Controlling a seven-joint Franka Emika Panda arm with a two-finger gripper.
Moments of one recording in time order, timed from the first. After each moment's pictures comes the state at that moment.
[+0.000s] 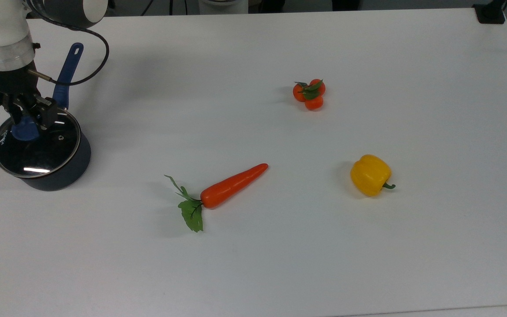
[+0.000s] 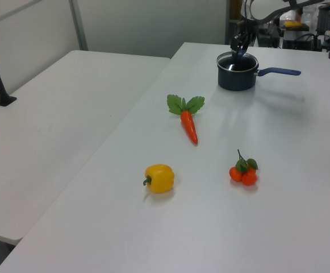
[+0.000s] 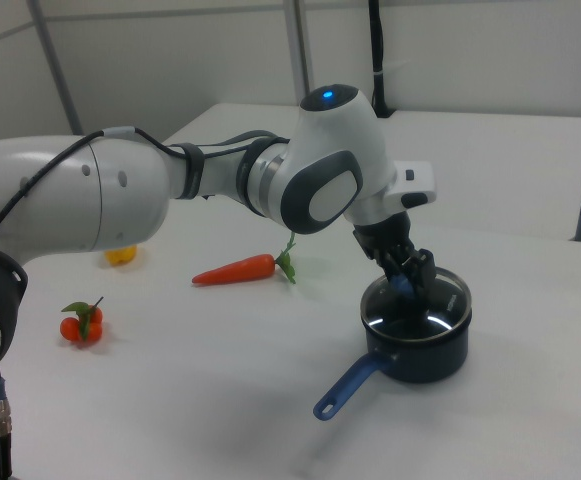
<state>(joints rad) -0.34 0.49 -0.04 -1.46 -0.04 2.26 0.00</state>
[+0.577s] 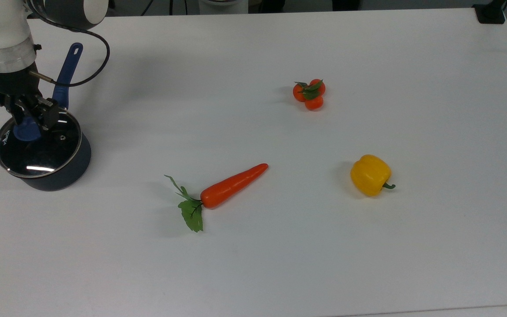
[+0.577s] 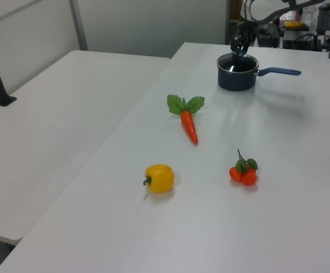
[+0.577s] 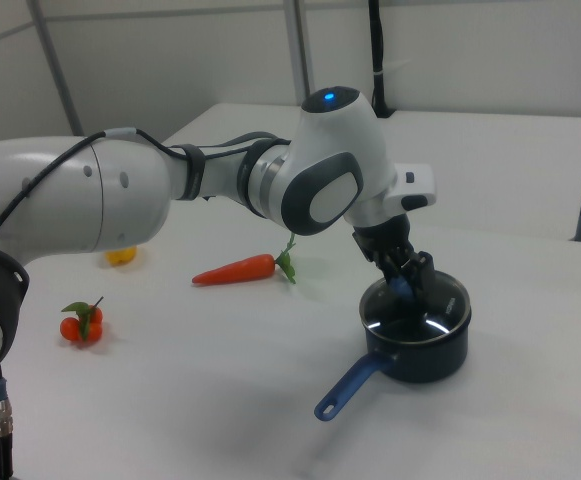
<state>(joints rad) -0.34 0.49 -0.04 -1.46 -0.04 2.26 0.00</state>
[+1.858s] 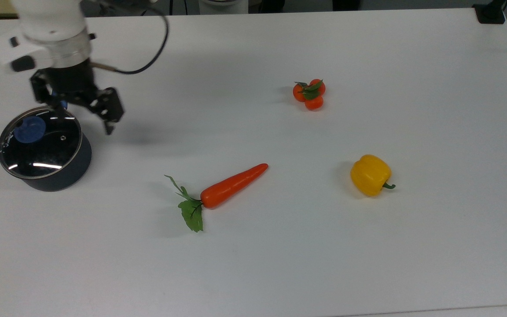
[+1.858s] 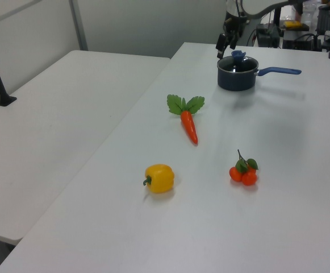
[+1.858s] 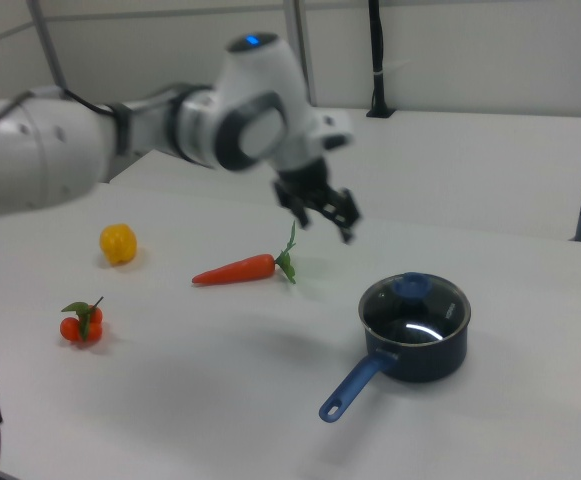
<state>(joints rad) -0.17 0.40 -0.02 -1.45 -0.04 2.10 -0.01</state>
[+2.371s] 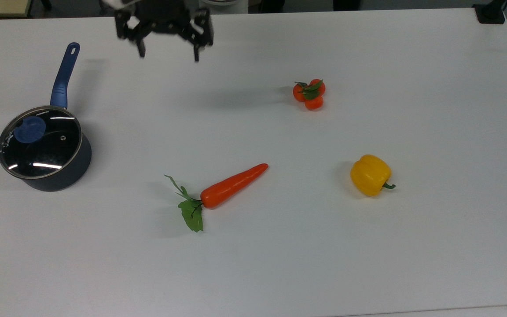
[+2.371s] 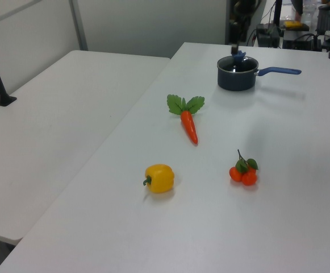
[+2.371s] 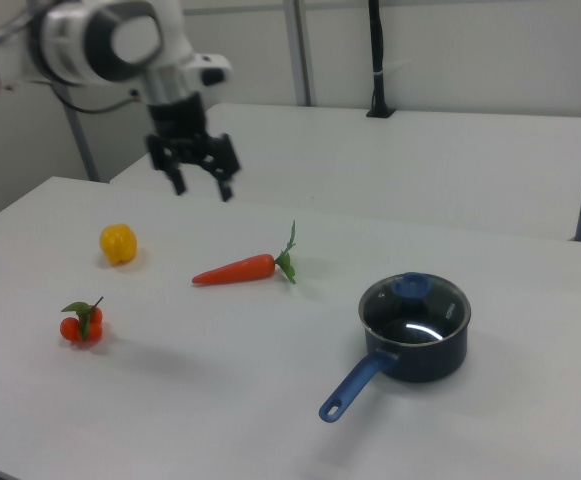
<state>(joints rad) 0.04 0.18 -0.02 -1.46 -0.06 1.69 -0.01</state>
